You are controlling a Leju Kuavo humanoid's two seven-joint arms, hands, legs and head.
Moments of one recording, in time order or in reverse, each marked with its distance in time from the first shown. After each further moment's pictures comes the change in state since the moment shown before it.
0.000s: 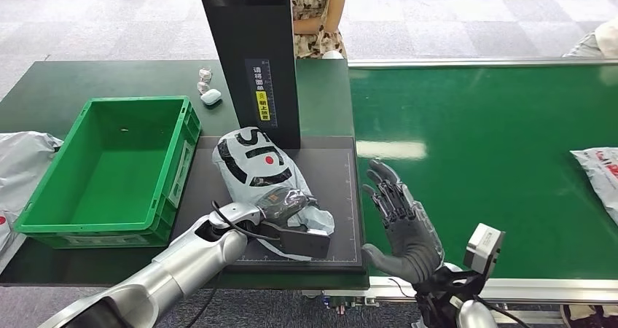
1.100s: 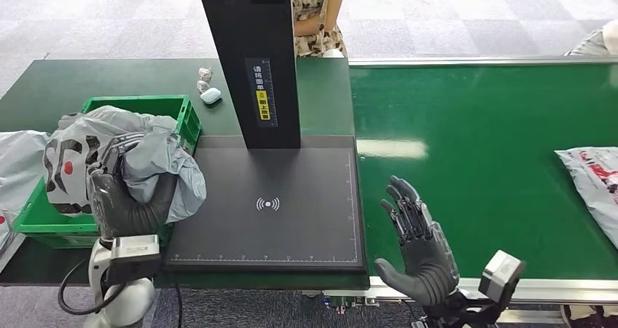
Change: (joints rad) left arm 0.559 0.111 0.606 -1.016 0.130 0.658 -0.082; right arm 0.139 0.030 -0.049 -0.092 0.054 -0.047 -0.015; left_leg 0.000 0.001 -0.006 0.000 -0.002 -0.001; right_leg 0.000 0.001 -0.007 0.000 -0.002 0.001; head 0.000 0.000
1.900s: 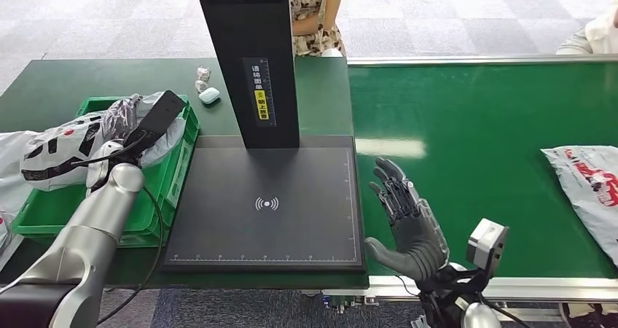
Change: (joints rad) left arm -0.662 0.041 0.224 1.129 -0.264 -0.241 0.333; right arm -0.125 0.014 0.003 0.056 -0.023 0.039 0.083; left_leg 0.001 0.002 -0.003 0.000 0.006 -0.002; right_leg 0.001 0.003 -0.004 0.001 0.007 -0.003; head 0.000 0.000
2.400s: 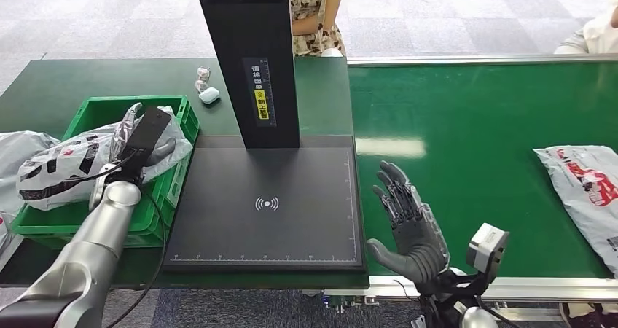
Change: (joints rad) left arm 0.114 -0.023 0.089 -0.014 0.236 -0.042 -0.163; right arm 0.030 0.000 -0.001 0.011 -0.001 -0.030 -0.031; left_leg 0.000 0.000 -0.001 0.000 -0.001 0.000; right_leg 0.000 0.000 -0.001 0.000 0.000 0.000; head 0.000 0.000
